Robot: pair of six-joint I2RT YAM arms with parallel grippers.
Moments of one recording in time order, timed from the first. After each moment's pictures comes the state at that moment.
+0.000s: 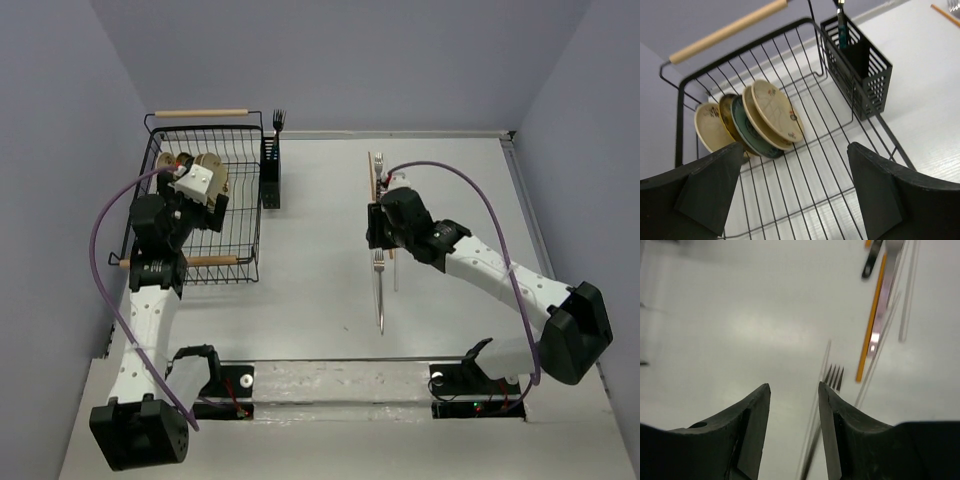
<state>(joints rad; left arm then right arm) 0.09 0.88 0.71 0.00 0.32 0.35 0.69 1.35 1.11 -0.35 0.26 0.38</state>
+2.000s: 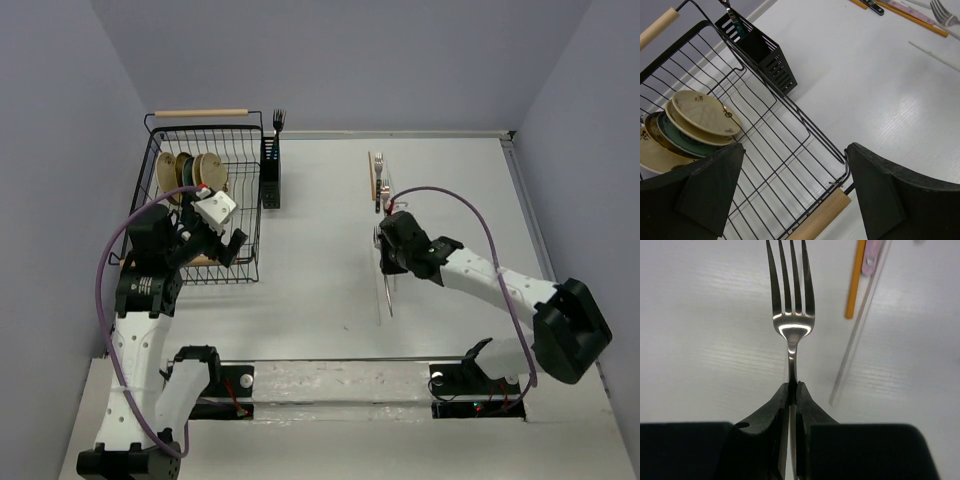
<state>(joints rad) -0.02 0.74 0.93 -0.56 0.55 0.50 0.69 1.42 0.84 -0.42 0.23 0.54</state>
